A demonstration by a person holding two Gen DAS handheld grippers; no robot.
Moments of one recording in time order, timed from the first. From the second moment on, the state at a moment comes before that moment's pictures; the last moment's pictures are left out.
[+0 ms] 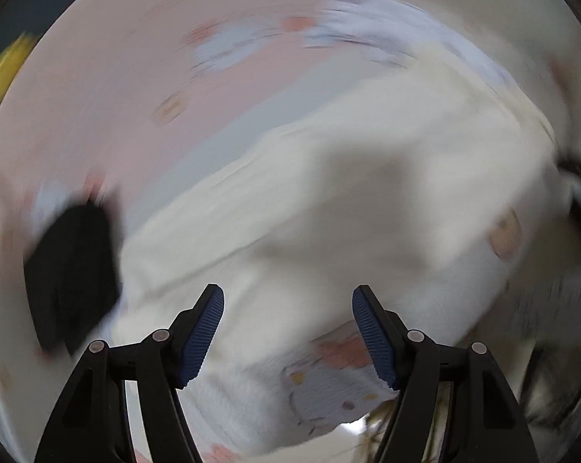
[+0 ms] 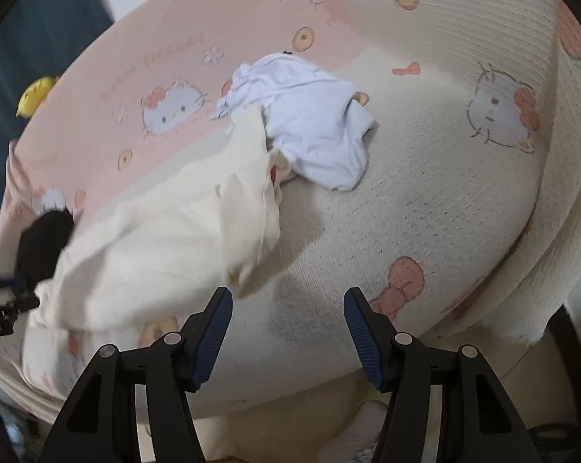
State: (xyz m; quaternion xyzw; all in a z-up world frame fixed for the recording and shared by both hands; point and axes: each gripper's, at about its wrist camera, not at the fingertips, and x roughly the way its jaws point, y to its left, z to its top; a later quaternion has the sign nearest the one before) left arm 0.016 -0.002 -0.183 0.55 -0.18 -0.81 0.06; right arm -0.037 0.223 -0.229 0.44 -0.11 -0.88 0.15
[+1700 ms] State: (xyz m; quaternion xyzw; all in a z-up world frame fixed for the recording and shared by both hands) left arm -0.142 0.107 -0.230 0.61 0.00 -0.78 -0.14; right arm -0.067 0.213 -0.227 0.39 -0.16 -0.87 0.26
